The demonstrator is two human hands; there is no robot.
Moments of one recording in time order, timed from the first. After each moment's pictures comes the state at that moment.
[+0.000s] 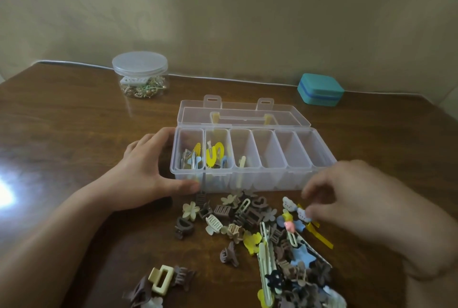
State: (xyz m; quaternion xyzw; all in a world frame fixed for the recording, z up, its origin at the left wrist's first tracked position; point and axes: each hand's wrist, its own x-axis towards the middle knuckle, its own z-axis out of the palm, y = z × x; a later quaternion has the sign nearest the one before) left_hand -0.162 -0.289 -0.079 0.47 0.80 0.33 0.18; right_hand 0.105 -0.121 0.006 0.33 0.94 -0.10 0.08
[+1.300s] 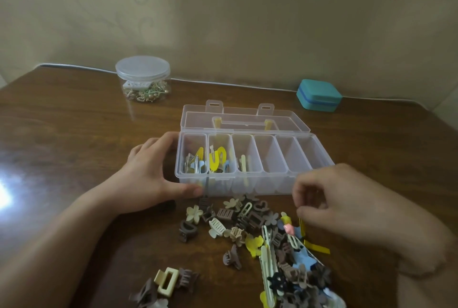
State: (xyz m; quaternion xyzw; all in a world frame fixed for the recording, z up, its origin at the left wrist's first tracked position) left_hand -0.152 -0.290 -0.067 0.50 0.78 0.34 0.16; right_hand 0.098 -0.121 0.005 0.25 0.95 -0.16 0.05
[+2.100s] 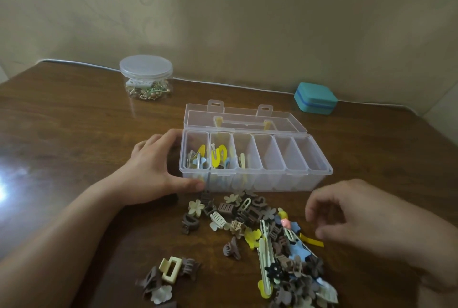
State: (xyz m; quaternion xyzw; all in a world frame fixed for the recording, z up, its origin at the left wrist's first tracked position) left_hand -0.153 -0.292 -0.066 0.48 0.79 0.33 0.17; right_hand 0.122 -0.121 0.009 0.28 0.94 -0.15 0.14
